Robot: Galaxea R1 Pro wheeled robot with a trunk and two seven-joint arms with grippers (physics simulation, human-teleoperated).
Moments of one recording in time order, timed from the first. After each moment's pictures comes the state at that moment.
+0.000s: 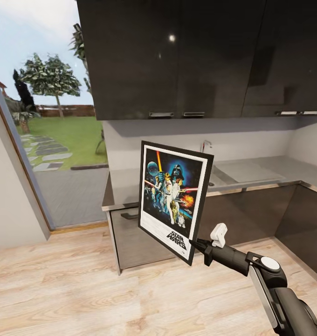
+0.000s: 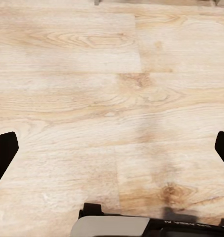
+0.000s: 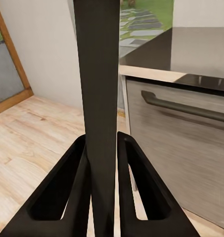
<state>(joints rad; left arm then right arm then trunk) 0.04 0.05 0.30 -0.60 0.00 -0.15 -0.27 -0.30 -0.11 -0.05 -1.47 -0.03 0.34 0.94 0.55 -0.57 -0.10</state>
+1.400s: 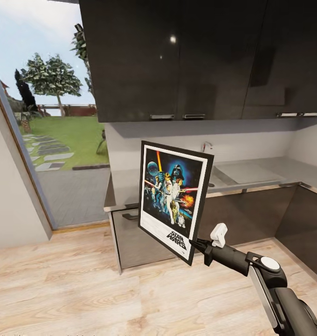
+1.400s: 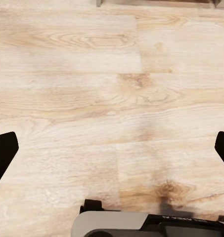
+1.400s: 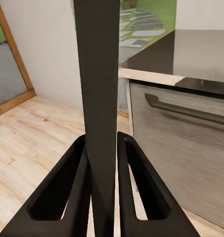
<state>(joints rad) 0.04 0.05 0.30 -0.60 0.00 -0.15 -0.27 -0.30 -0.11 -0.05 -1.47 -0.03 0.34 0.94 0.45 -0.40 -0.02</state>
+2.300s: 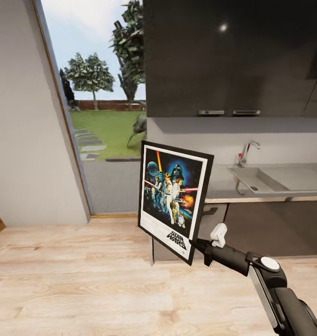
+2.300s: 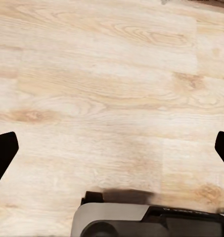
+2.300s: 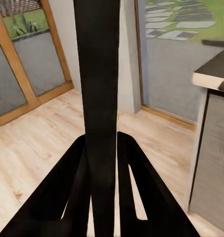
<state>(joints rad) 0.04 0.05 0.30 -0.60 0.00 -0.15 -0.27 -0.30 -0.11 -0.05 -1.47 -0.03 0.34 0.94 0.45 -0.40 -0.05</state>
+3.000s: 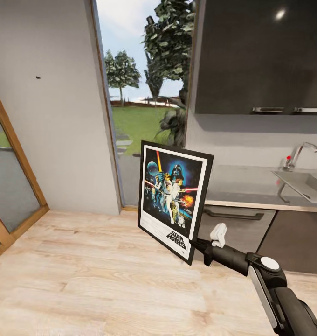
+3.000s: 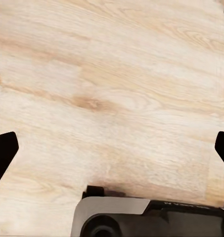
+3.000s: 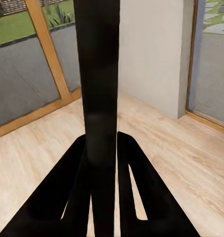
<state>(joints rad) 0.04 0.05 0.30 -0.60 0.00 -0.15 -0.27 -0.30 -0.11 -0.05 -1.47 -0.03 0.34 0.94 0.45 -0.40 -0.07</state>
